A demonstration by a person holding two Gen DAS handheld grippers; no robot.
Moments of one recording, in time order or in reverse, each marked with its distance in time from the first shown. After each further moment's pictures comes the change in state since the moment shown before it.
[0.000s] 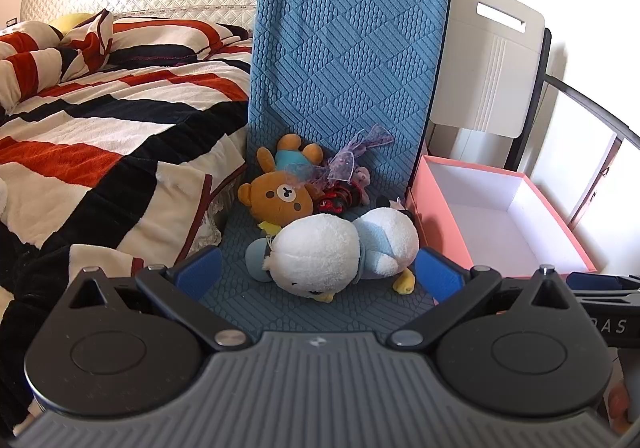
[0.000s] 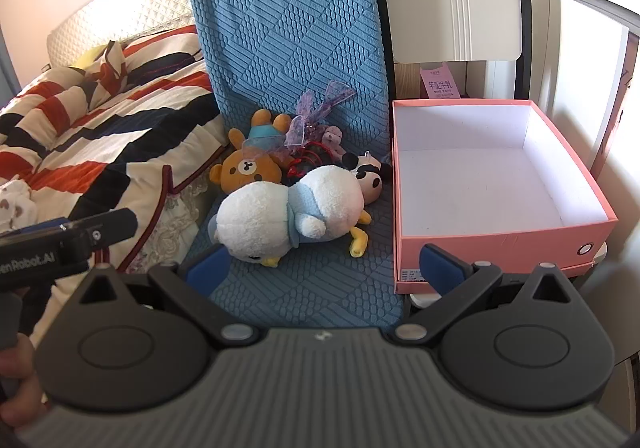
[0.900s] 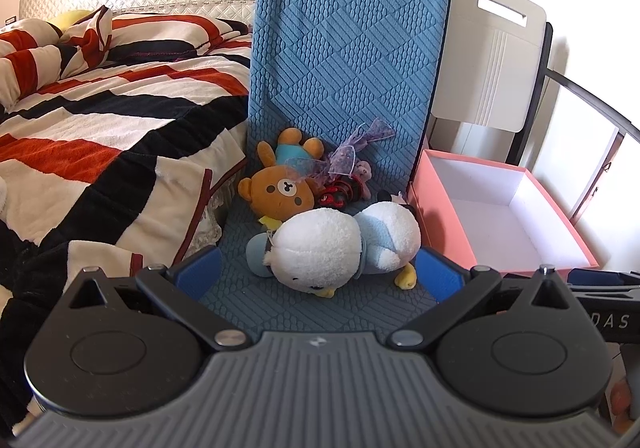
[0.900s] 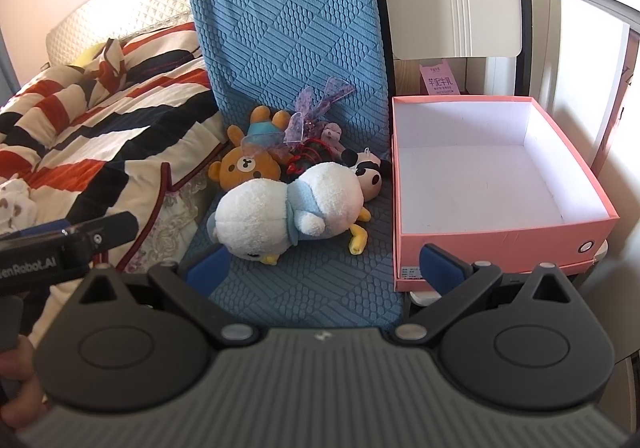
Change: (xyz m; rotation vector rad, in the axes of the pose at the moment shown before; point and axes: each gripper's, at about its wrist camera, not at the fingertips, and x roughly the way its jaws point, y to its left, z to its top) left arm 0.003 -0.001 -0.002 0.005 0.016 0.005; right arm 0.004 -0.001 -0.002 0.006 0.008 0.000
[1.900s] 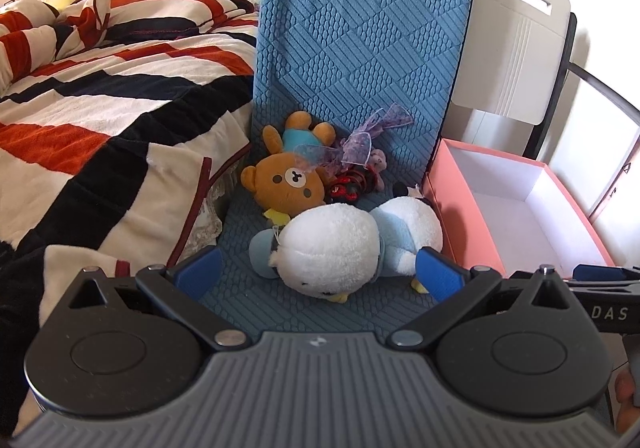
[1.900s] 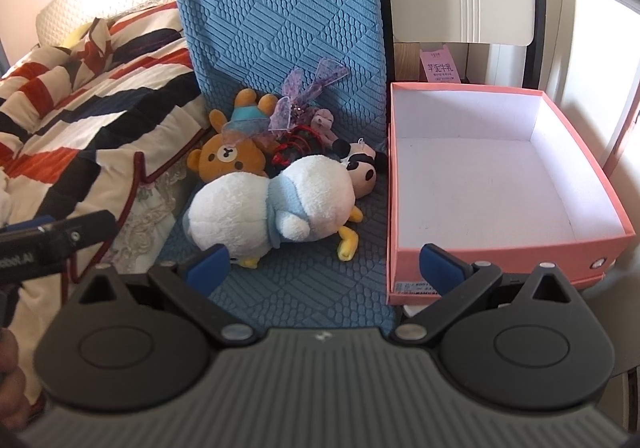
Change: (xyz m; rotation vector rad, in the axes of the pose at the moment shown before) left arm 0.059 0.013 0.016 -0.017 0.061 0.004; right arm 0.057 -0.010 0.020 -0.028 0.065 -0.023
